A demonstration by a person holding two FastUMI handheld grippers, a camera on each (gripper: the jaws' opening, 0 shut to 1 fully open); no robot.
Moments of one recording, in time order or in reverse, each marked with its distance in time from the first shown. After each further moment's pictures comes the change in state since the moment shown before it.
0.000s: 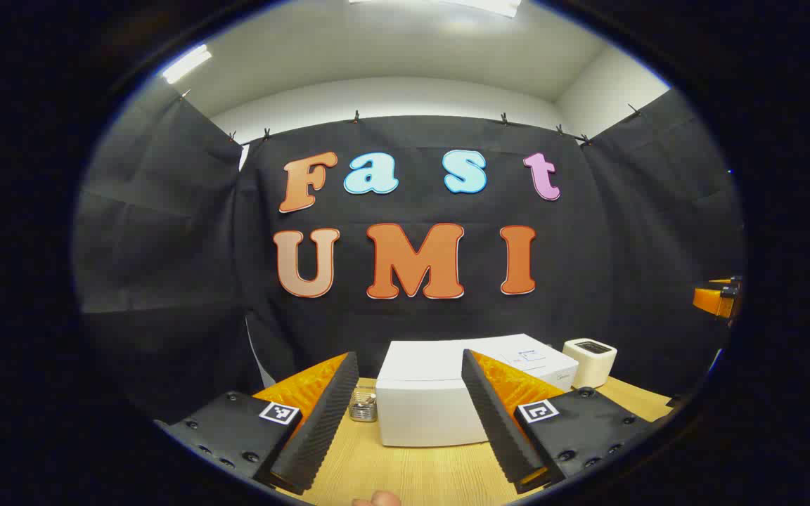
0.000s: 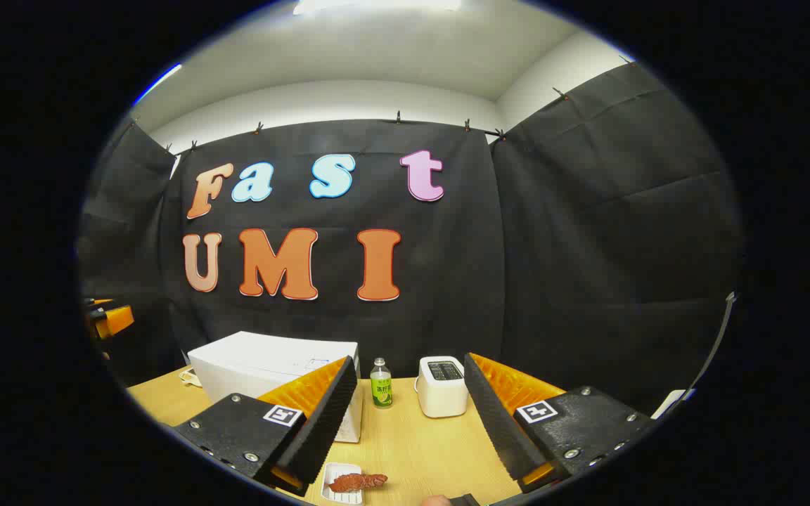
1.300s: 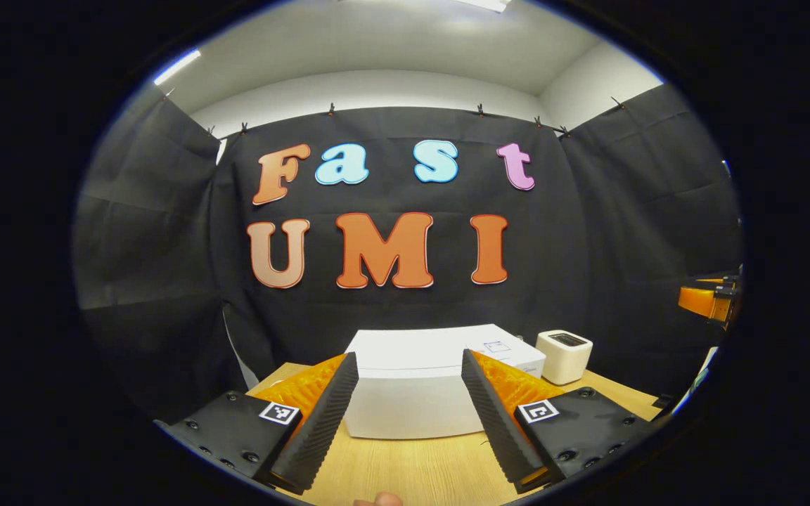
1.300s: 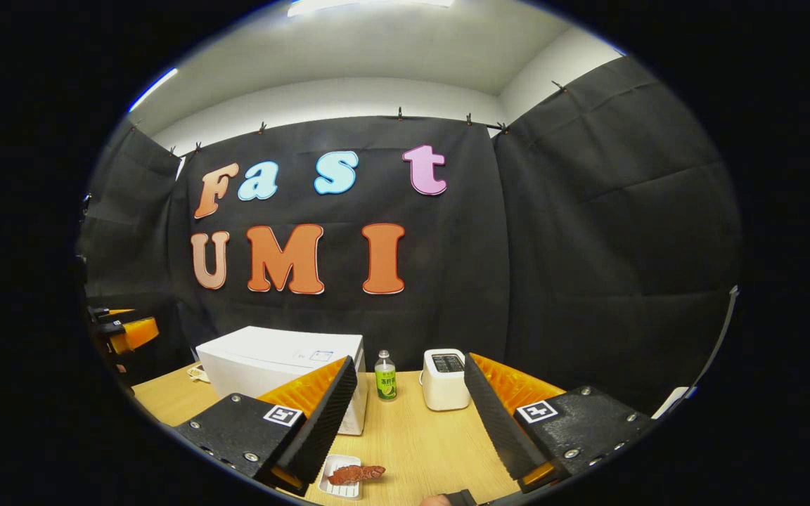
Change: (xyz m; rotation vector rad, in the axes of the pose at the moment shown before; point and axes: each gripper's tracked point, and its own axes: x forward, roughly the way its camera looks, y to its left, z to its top) left arm -0.002 -0.074 -0.025 -0.008 0.057 -0.096; right arm -0.010 -0.015 -0.005 0.010 0.012 0.040
